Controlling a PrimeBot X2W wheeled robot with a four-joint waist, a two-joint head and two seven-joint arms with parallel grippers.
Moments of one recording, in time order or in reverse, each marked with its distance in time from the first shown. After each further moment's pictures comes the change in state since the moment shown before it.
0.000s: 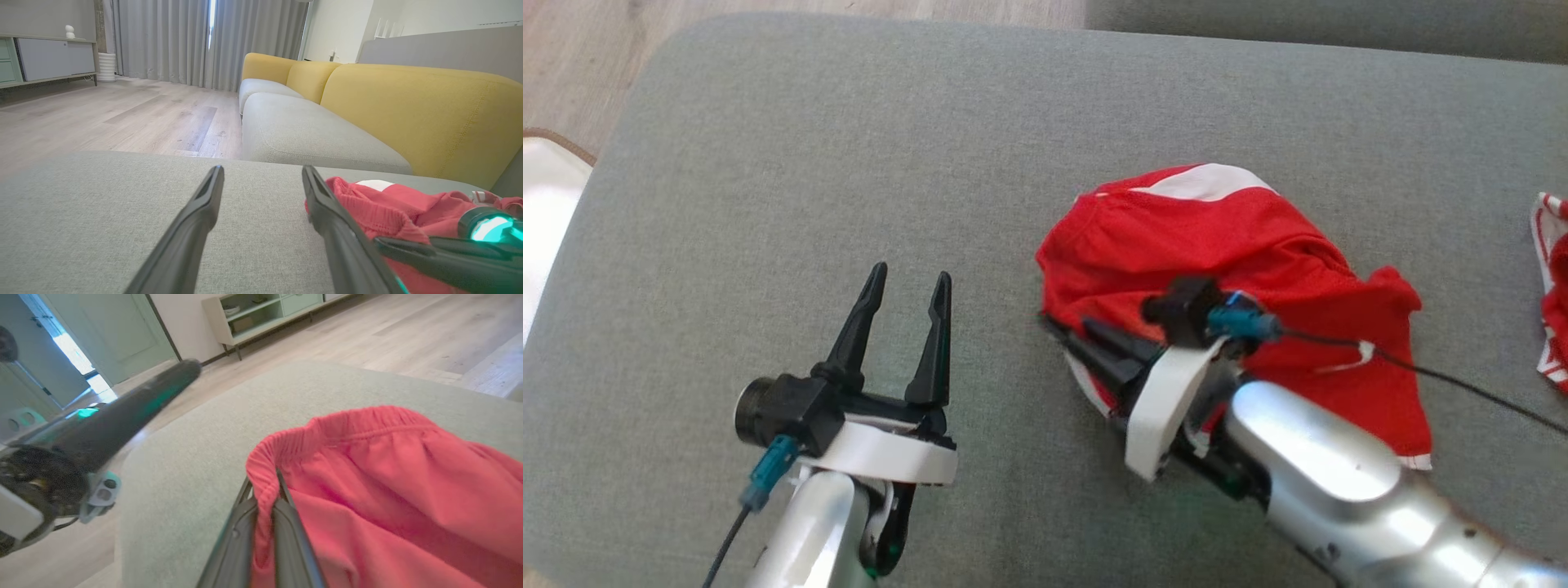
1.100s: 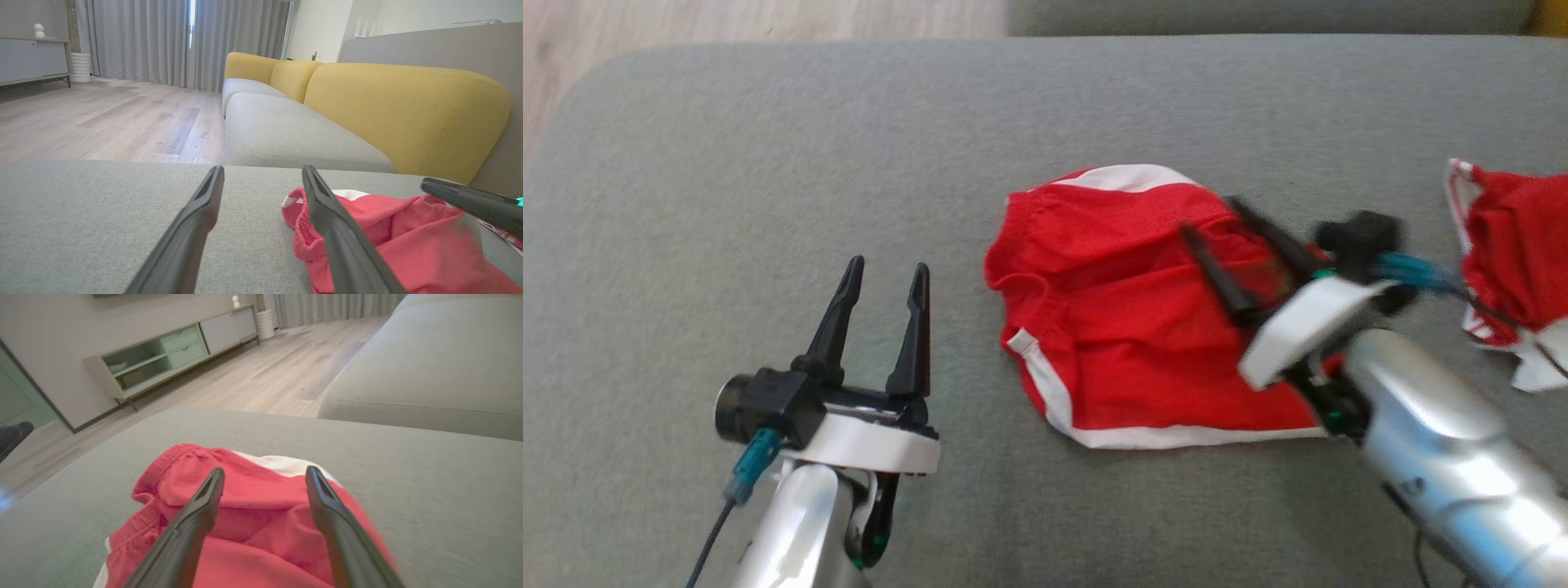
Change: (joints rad) left arm -0.014 0.000 0.041 0.016 0.012 -0.001 0.000; right arm -0.080 -0.084 -0.094 0.238 0.098 0.000 -0.219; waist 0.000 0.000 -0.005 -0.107
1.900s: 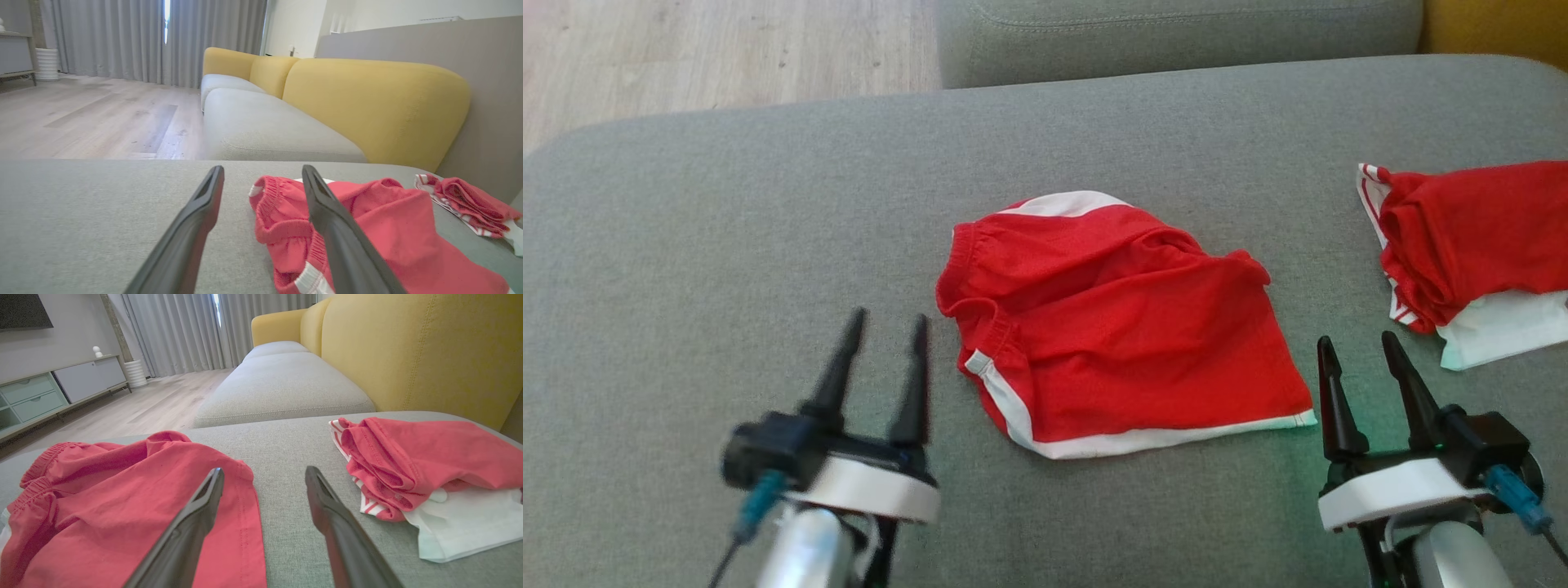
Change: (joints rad) left arm 0.085 0.004 0.012 0.012 0.013 -0.020 0.000; right arm 0.650 0.254 -0.879 -0.370 -0.643 0.000 -0.019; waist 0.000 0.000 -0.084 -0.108
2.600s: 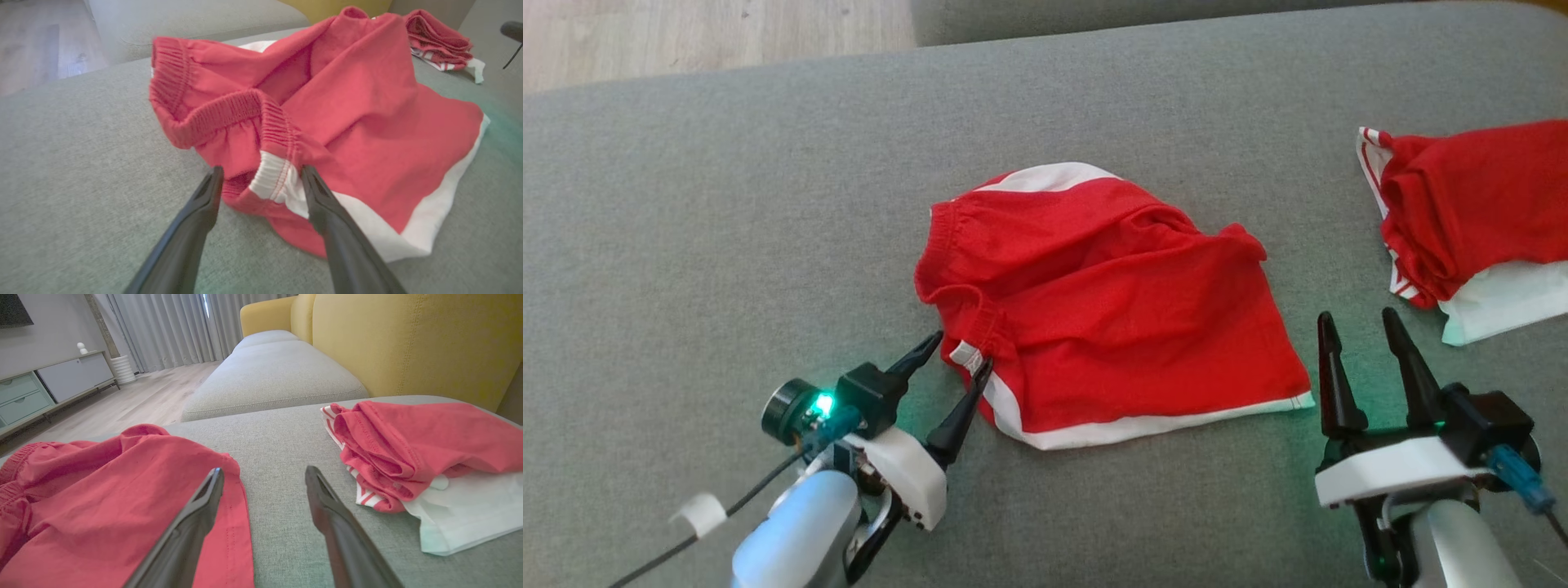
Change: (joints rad) left arm -0.259 0.194 -0.470 0.276 -0.168 -0.008 0.124; right arm -0.040 0.012 -0.003 0.000 0.016 0.000 0.000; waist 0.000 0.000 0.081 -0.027
